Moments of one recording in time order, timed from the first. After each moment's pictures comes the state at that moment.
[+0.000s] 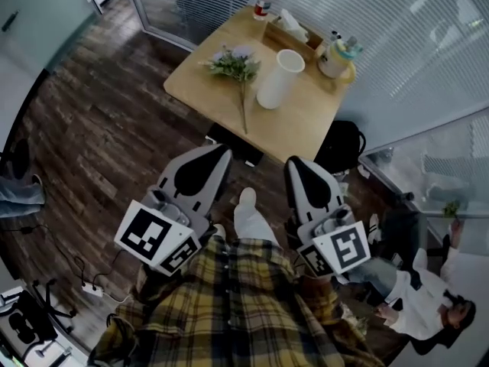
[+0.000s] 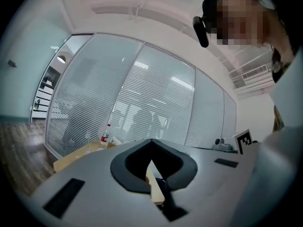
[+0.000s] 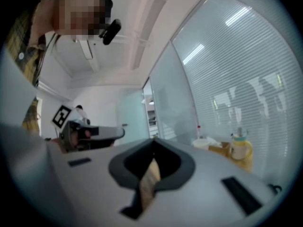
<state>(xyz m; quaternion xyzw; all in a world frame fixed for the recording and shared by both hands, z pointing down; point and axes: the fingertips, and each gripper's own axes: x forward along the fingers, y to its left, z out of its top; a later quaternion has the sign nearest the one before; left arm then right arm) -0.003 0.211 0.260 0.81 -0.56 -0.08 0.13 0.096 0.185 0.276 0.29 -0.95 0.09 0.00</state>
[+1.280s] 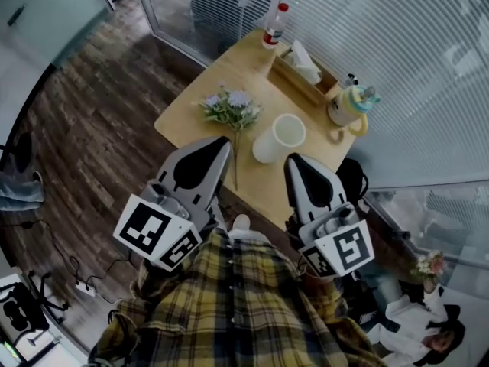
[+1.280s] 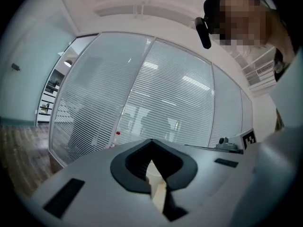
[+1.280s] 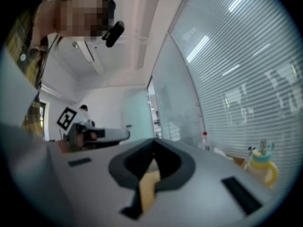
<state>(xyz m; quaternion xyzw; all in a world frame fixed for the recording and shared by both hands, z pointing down) -0.053 0.019 0.257 0.78 -0.61 -0.08 0.13 0.044 -0.008 0.268 0.22 -0.97 0.09 0.00</state>
